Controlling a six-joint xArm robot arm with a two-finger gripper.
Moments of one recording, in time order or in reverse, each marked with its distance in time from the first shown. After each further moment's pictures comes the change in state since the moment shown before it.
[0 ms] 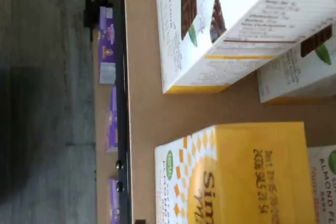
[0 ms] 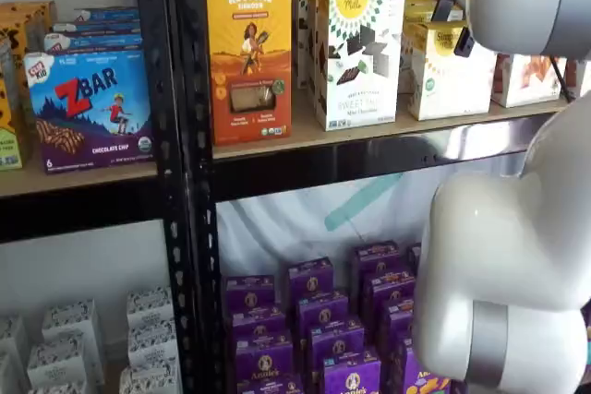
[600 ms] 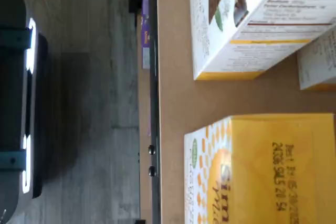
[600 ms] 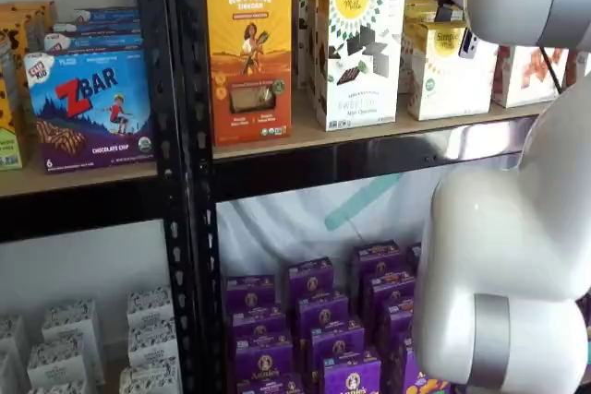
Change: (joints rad) arm 0.053 0.090 -0.117 -0.113 0.120 0.044
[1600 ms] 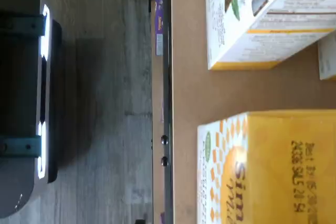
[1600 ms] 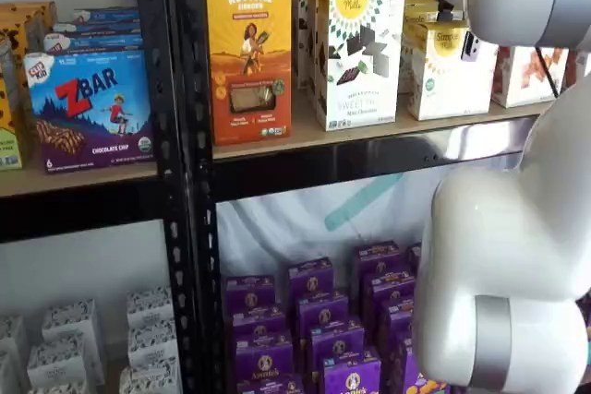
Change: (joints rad) arm 0.028 0.001 0.003 -0.059 0.008 0.018
